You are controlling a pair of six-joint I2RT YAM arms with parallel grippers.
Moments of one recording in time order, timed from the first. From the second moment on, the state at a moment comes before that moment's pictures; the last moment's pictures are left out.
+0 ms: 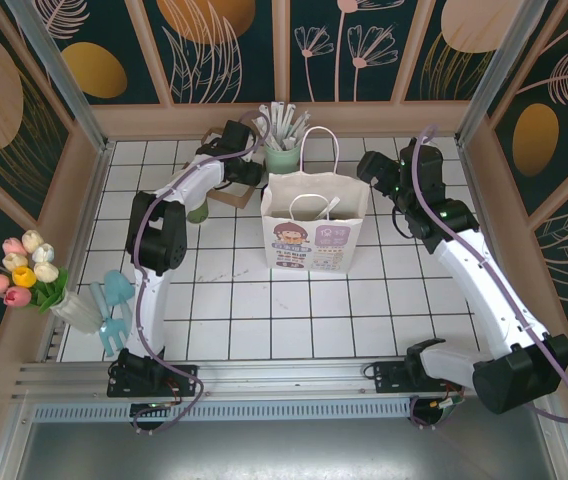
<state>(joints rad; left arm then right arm) -0.36 2.31 1.97 -0.61 -0.01 -0.09 0.35 1.18 1.20 -0.52 0.18 0.64</state>
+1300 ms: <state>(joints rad) -0.35 2.39 2.09 -0.67 -0.01 -0.08 0.35 1.18 1.20 -0.53 0.19 0.64</state>
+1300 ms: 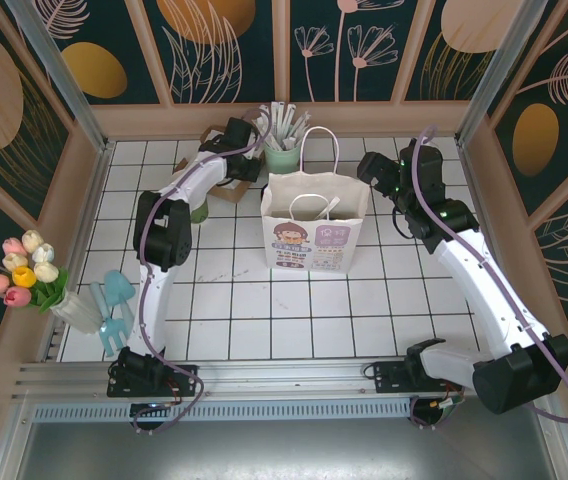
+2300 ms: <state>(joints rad) -0.35 2.34 2.08 -0.66 0.02 -0.08 0.35 1.18 1.20 -0.53 0.19 0.64</state>
